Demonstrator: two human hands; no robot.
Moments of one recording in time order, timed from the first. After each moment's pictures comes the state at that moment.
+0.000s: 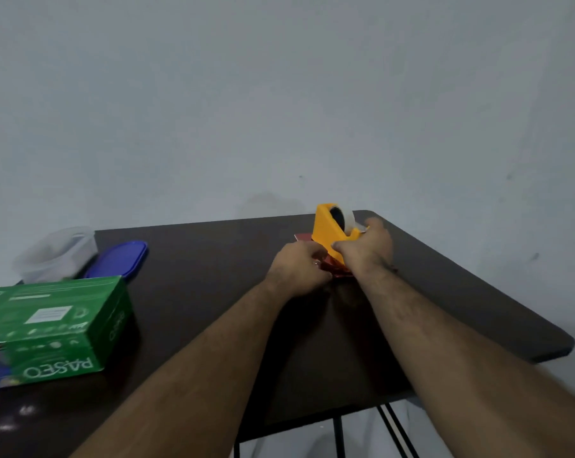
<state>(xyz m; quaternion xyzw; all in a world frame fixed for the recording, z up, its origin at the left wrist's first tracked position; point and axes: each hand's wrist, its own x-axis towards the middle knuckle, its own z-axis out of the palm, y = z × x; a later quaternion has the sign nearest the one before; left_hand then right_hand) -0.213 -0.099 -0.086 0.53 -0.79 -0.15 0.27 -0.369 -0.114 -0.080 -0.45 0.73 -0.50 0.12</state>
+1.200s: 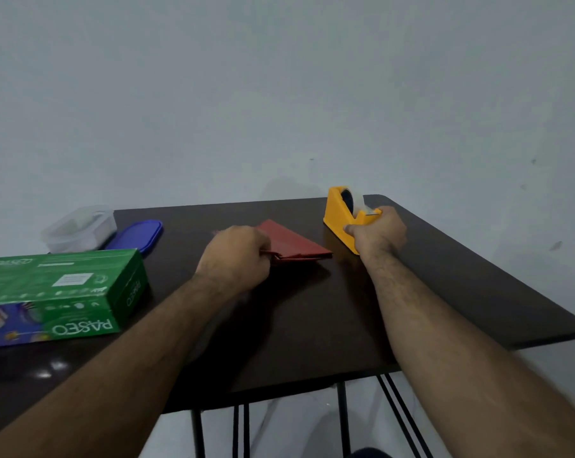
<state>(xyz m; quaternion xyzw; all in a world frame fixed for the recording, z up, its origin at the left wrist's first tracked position) -0.124 -0.035 -0.068 0.59 -0.77 0.06 0.21 -0.374 -0.118 -0.087 -0.40 0.75 -0.52 0.11</state>
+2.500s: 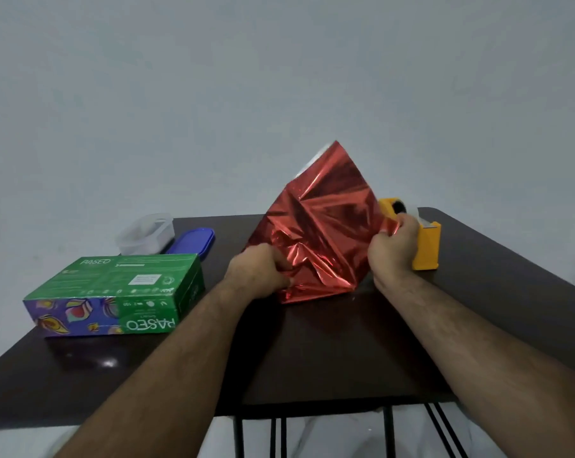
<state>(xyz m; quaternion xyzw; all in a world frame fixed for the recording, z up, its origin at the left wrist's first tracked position) -0.070 -0.046 -0.075 0.69 -0.70 -0.07 0.15 -0.300 -0.122 -0.100 -0.42 0.55 -0.69 0.20</state>
